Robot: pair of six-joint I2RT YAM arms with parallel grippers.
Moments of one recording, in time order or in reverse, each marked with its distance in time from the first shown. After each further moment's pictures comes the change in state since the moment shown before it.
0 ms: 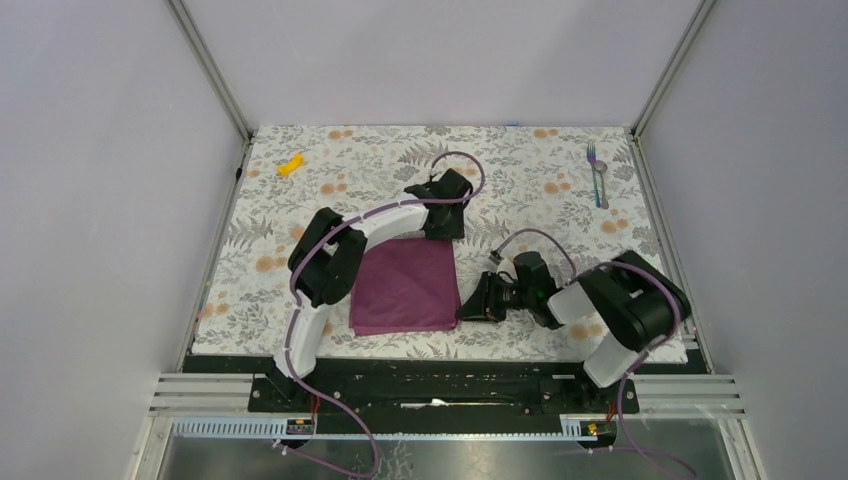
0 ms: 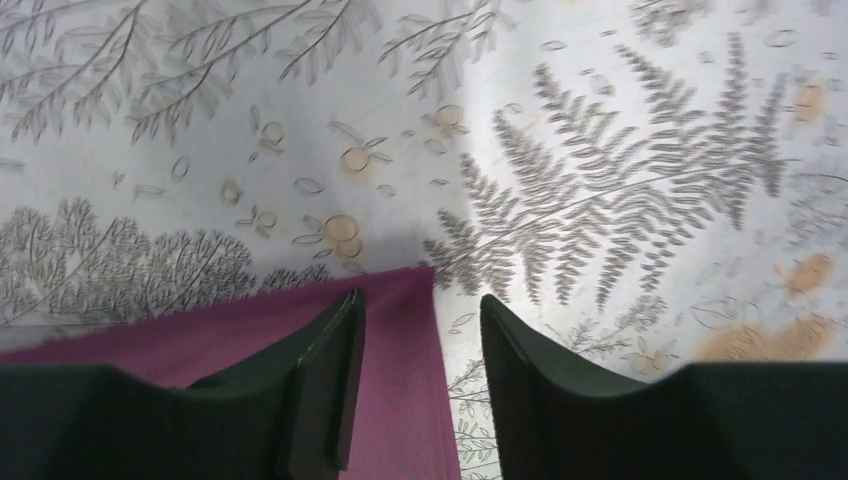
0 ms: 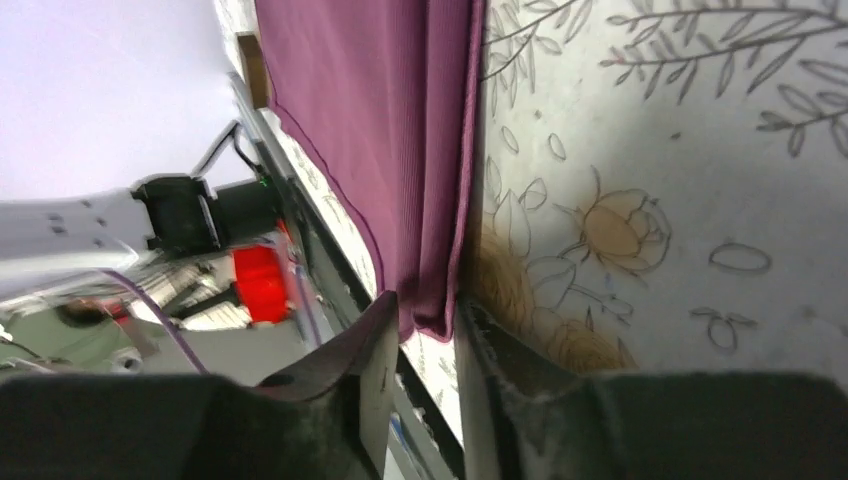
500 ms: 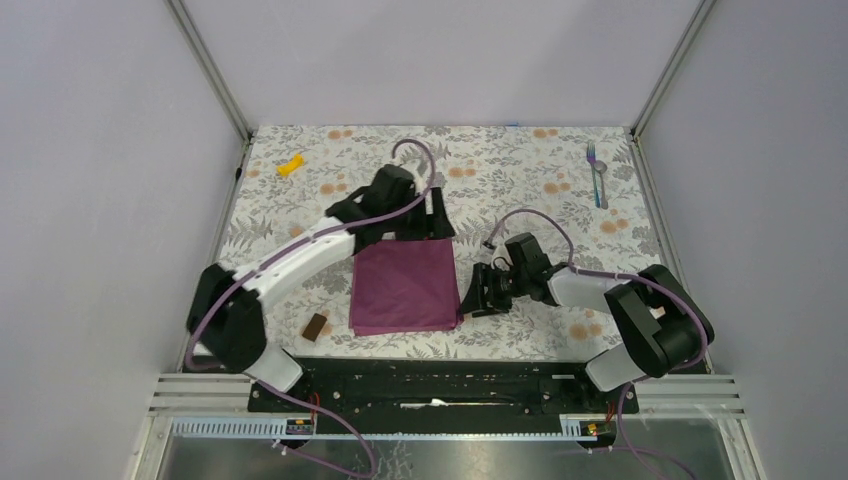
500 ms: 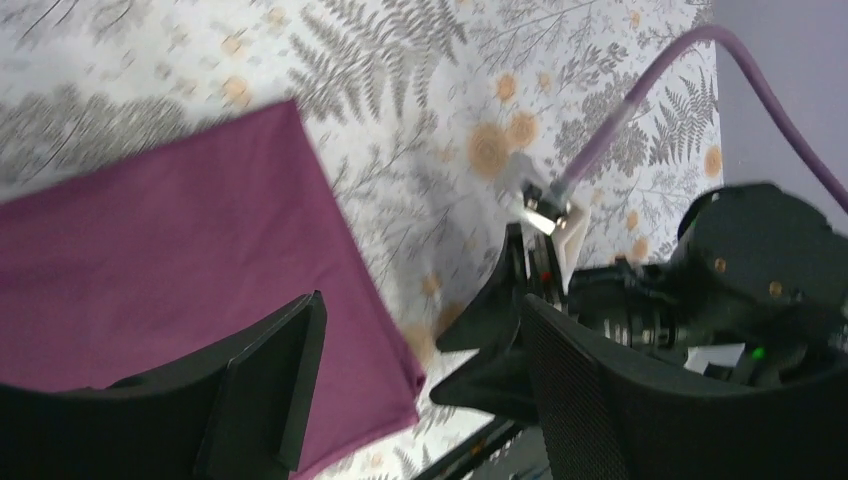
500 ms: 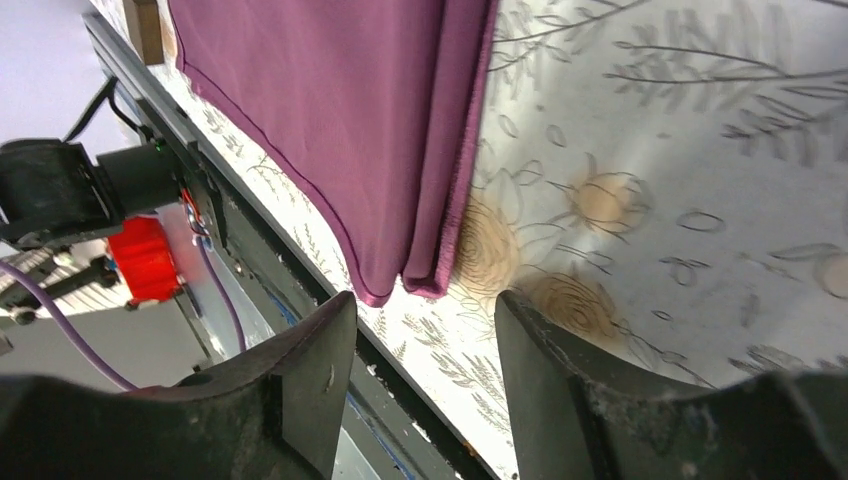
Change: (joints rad) left arm 0.040 -0.549 -0.358 0.171 0.333 0.059; right arm -0.027 -0.232 0.219 -0.769 0.064 -0.384
